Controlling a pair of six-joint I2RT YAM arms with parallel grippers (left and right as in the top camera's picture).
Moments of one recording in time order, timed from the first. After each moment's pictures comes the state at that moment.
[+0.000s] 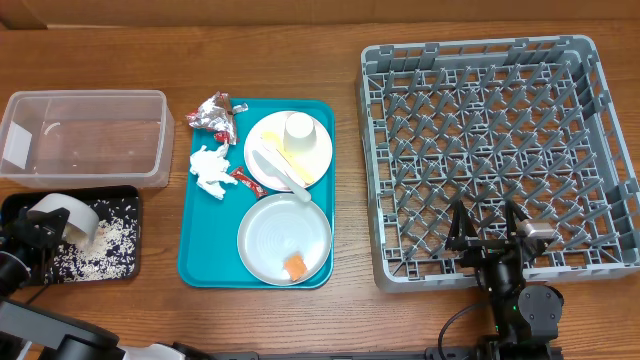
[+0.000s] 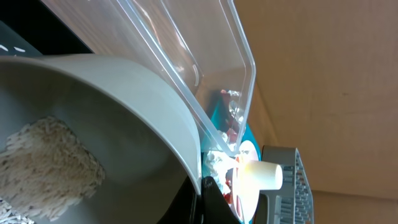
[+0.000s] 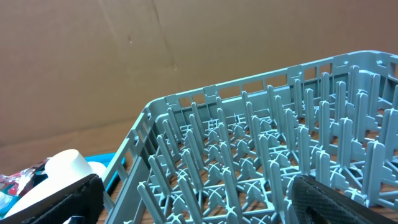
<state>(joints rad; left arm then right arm) 1.17 1.66 1.07 -0.80 1.08 0.14 0.02 0.01 0.02 -0.03 -0.07 0.26</state>
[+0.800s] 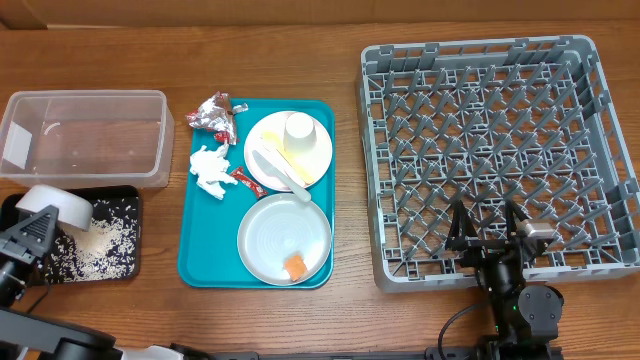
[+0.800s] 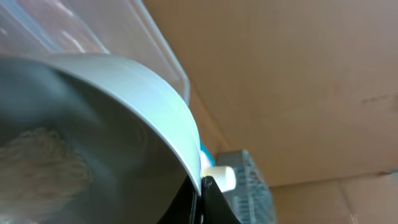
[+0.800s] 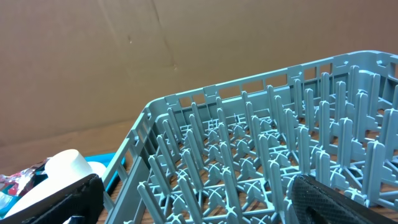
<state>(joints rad) 1.24 1.66 1.07 -0.97 1.38 0.39 0.02 0.01 0.02 -0.03 -0.07 0.26</state>
